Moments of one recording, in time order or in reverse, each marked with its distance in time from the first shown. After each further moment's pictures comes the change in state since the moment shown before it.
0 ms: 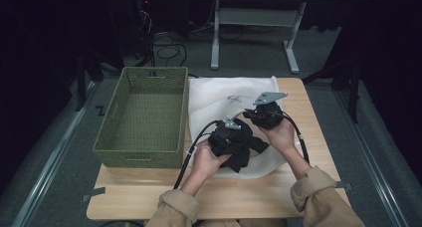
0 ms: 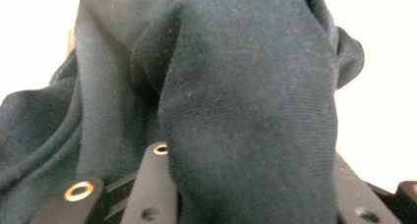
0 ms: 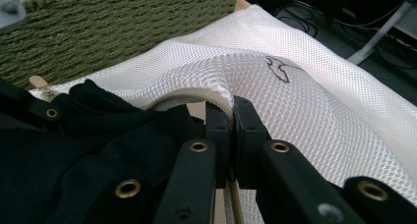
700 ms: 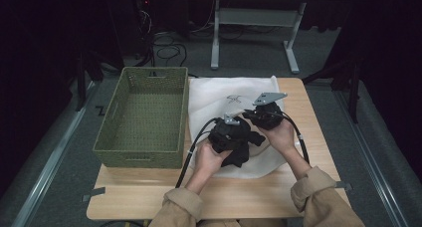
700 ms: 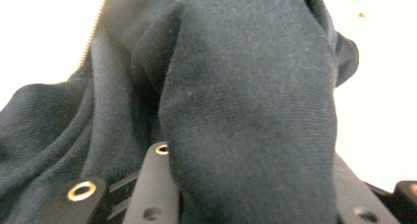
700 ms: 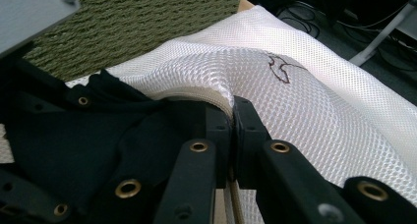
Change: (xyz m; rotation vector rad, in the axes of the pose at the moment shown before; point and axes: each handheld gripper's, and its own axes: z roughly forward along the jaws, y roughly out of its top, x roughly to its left) left arm 0.007 0.004 0.008 -0.029 0.071 -0.089; right arm 0.003 0.001 -0.001 -0.001 0.002 -0.005
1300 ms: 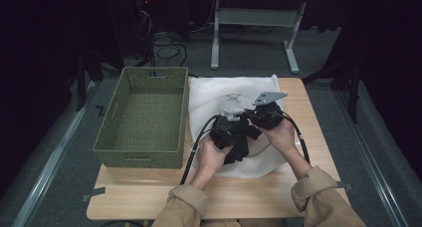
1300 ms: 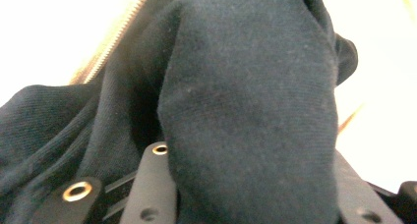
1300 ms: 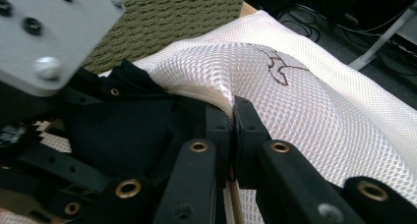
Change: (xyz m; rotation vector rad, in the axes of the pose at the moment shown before) left arm 0.004 0.006 0.014 -0.029 0.102 -0.016; right arm 0.002 0.003 -0.004 -0.007 0.006 -0.009
